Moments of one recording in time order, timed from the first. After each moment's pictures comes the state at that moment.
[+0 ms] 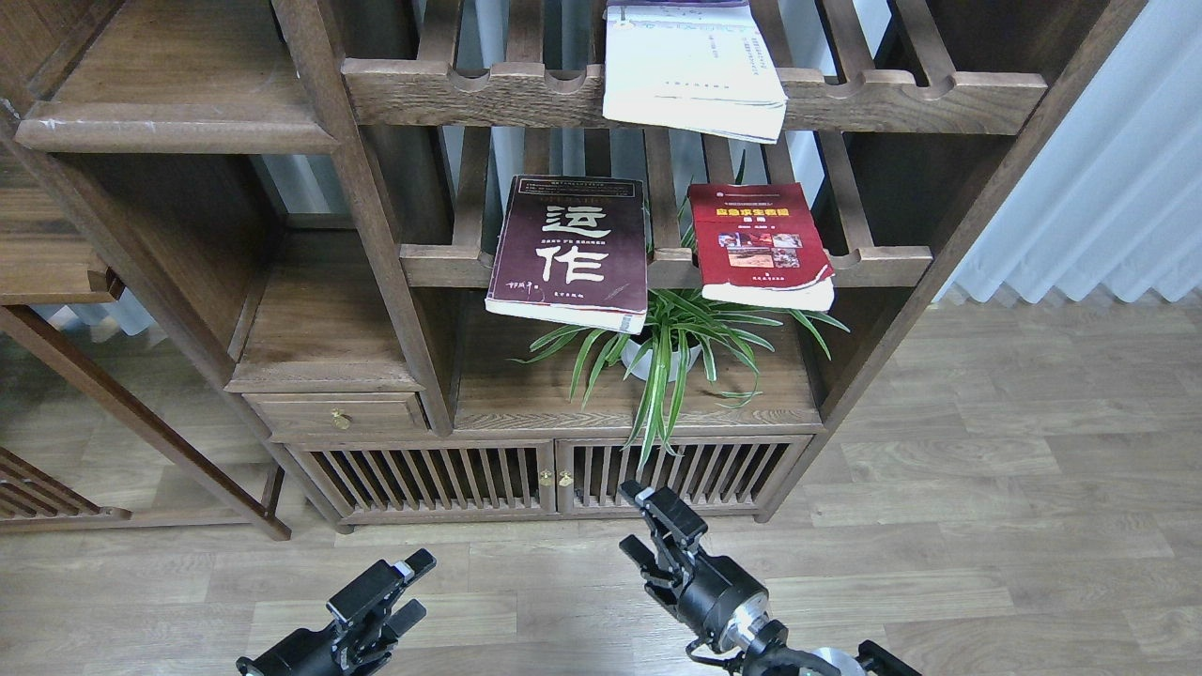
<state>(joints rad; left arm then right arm) 0.13 0.28 -0.85 -1.10 -0.38 -0.49 0.33 -0.03 0.01 0.91 0.99 0.35 0.40 -0.15</state>
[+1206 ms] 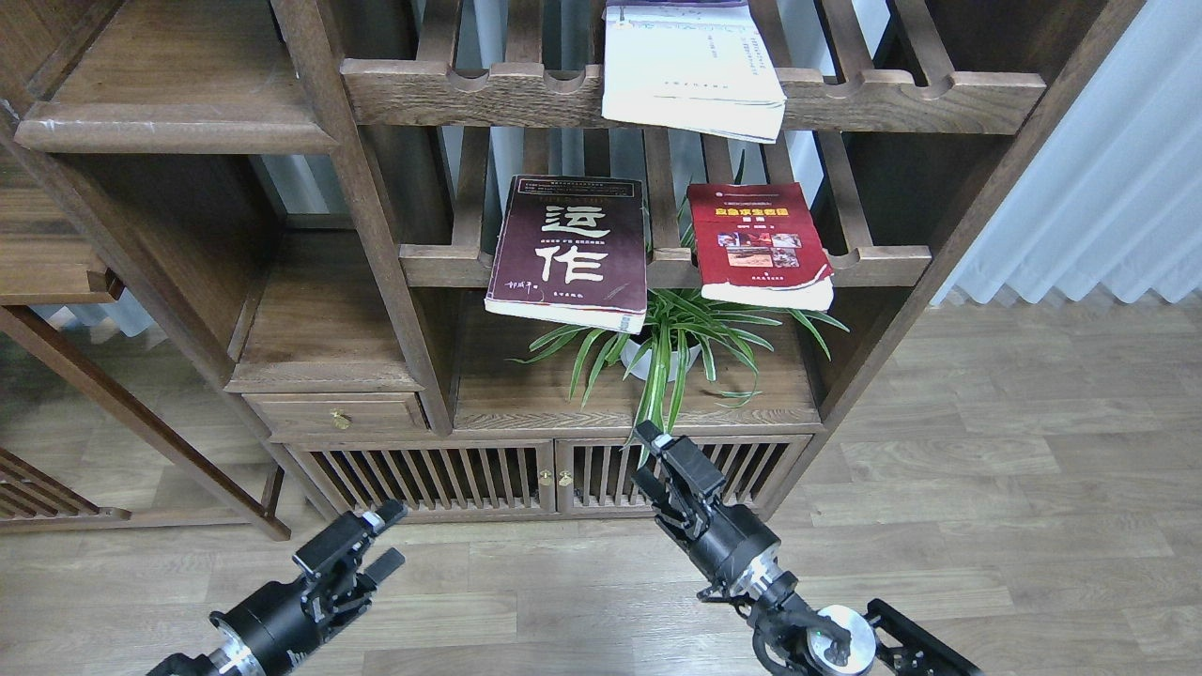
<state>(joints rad) 0.12 0.24 -1.10 -1.09 -0.37 -0.49 0.49 0.12 0.02 0.91 0.84 0.32 0.58 -0.15</state>
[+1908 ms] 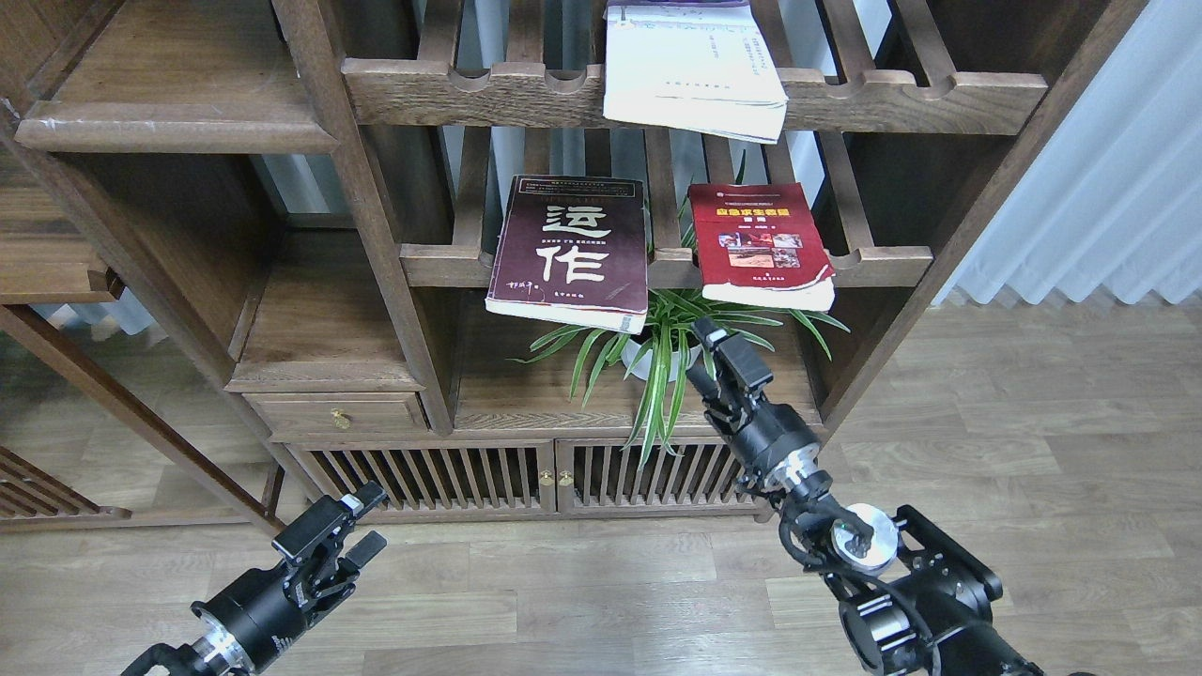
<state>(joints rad) 0.12 0.24 -1.12 -1.08 -0.37 -0.49 0.49 0.36 0.01 1.12 0.71 0.33 0.58 -0.13</state>
